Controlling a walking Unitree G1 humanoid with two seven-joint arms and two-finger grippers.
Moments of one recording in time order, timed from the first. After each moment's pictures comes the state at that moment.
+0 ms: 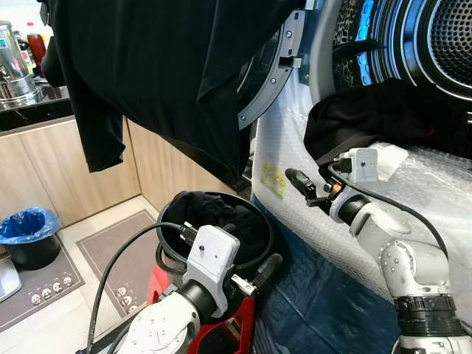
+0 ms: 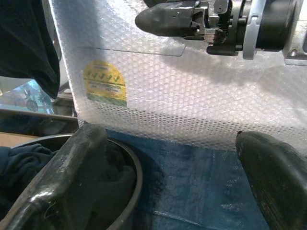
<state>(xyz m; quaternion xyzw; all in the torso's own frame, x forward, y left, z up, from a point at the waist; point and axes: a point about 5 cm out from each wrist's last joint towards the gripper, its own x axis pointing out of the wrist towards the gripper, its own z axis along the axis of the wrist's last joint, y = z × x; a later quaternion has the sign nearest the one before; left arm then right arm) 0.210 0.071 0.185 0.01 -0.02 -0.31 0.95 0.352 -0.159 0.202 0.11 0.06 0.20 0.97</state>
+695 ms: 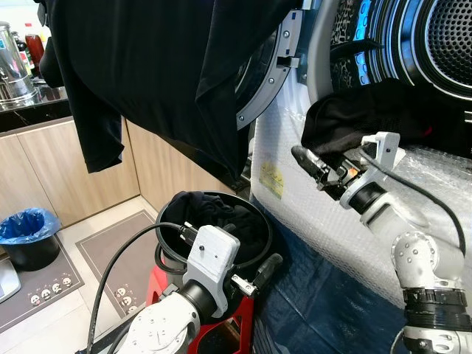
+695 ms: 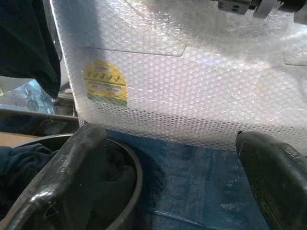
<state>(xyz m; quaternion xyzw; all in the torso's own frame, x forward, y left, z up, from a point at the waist) 0.210 0.071 0.185 0.00 -0.02 -0.31 0.95 0.345 -0.163 0.238 0.18 -0.02 0.31 0.93</state>
